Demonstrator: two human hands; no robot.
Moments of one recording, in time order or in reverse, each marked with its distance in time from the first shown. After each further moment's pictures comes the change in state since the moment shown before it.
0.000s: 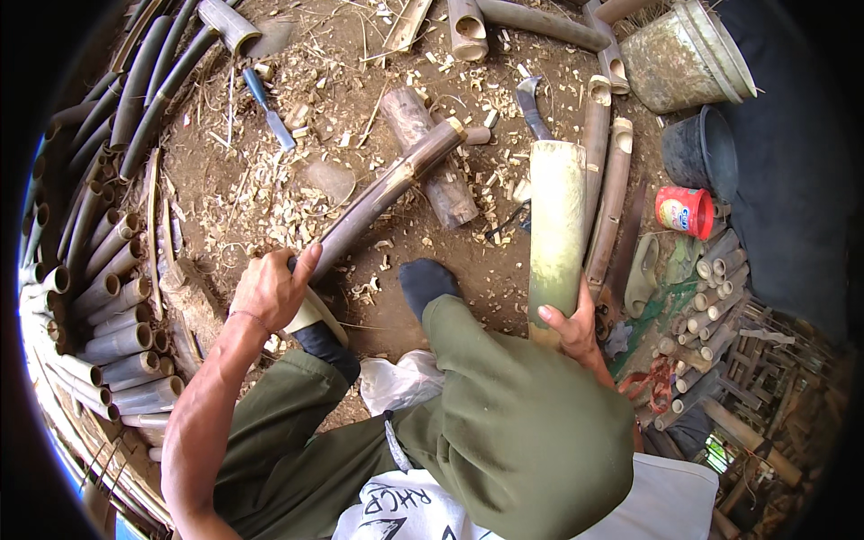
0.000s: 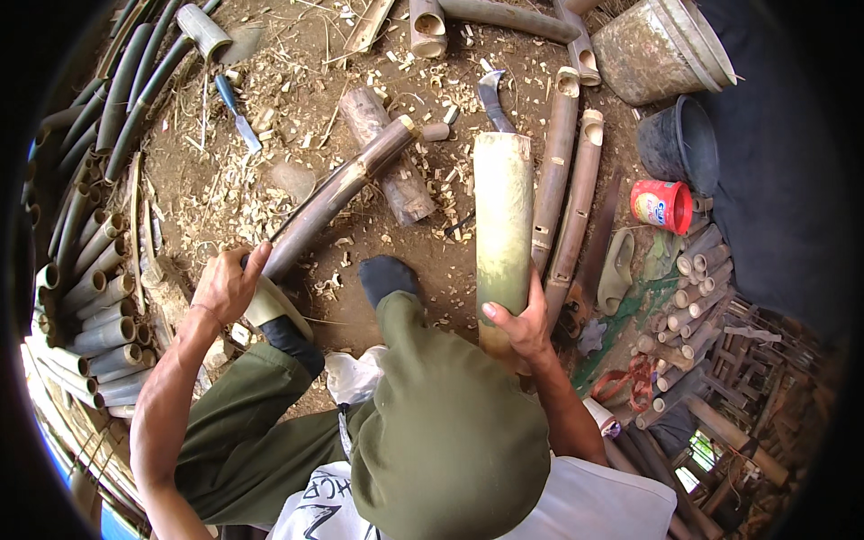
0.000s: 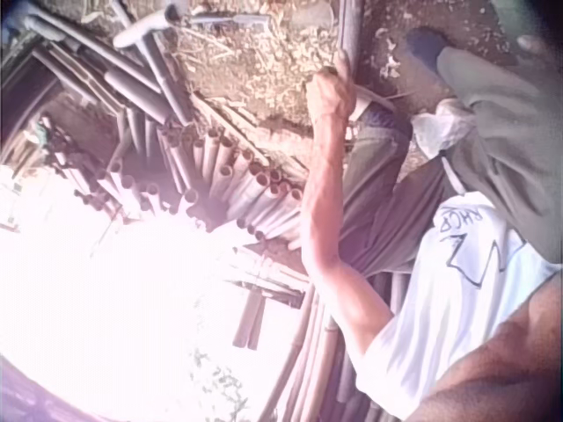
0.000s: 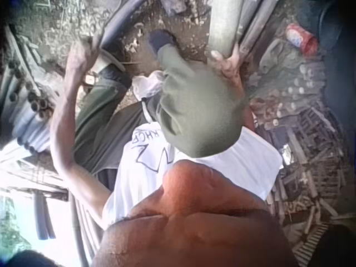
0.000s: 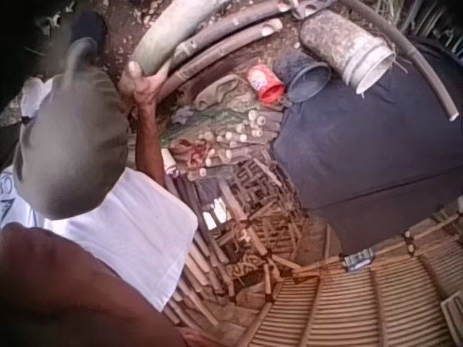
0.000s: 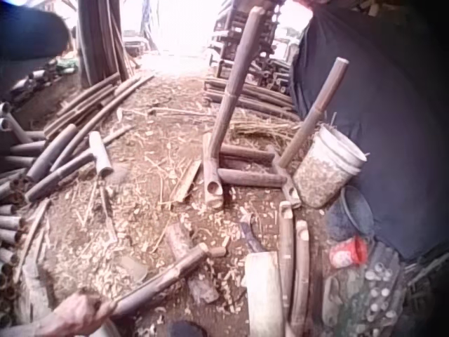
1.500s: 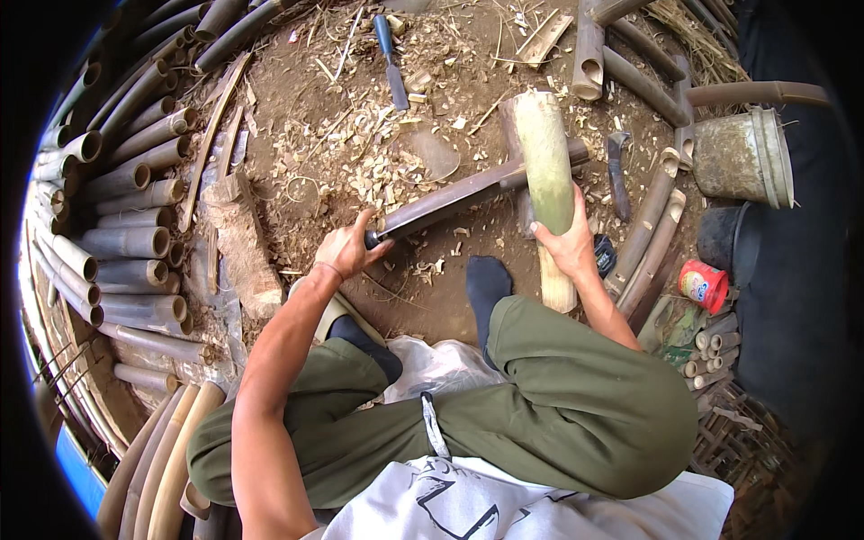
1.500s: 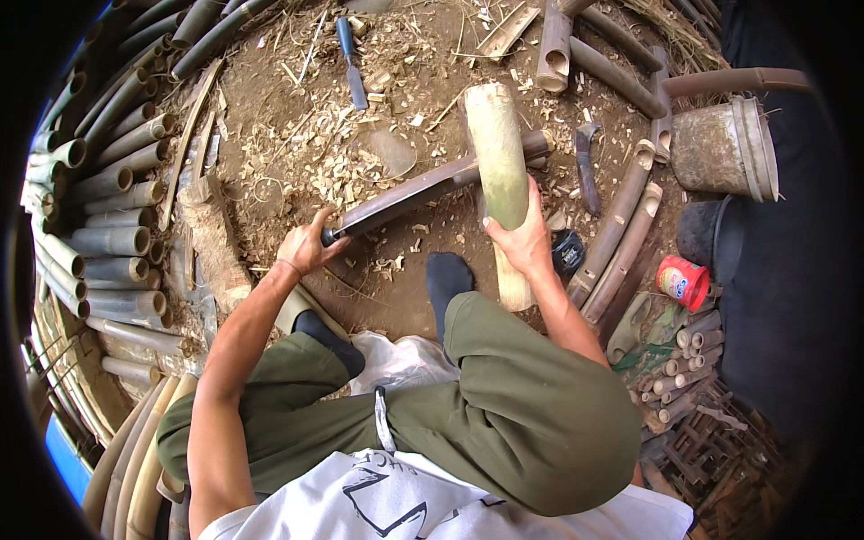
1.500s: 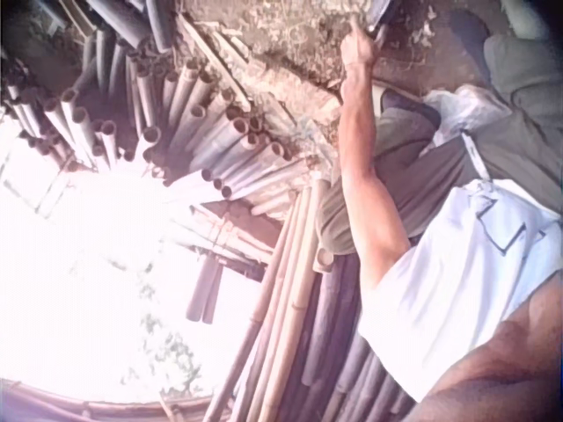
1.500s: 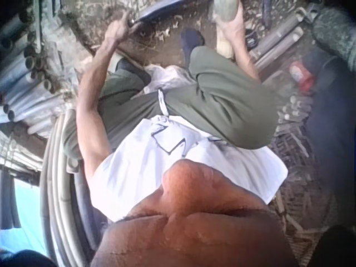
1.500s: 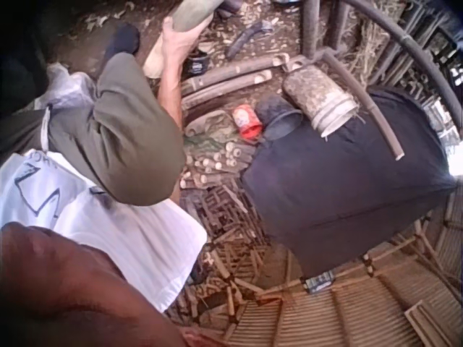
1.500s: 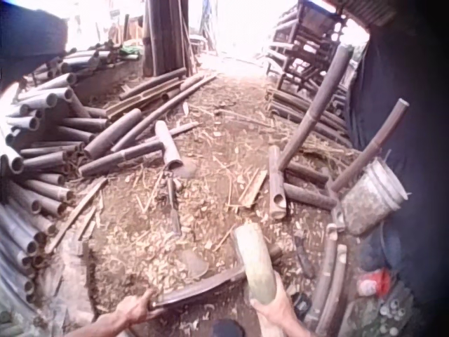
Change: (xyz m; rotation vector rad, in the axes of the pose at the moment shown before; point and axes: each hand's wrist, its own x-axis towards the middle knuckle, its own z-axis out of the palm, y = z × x) left_hand 0.035 -0.126 0.118 -0.105 0.068 0.062; right_hand 0.148 -0.016 0.119 -0.557 -0.098 -0.368
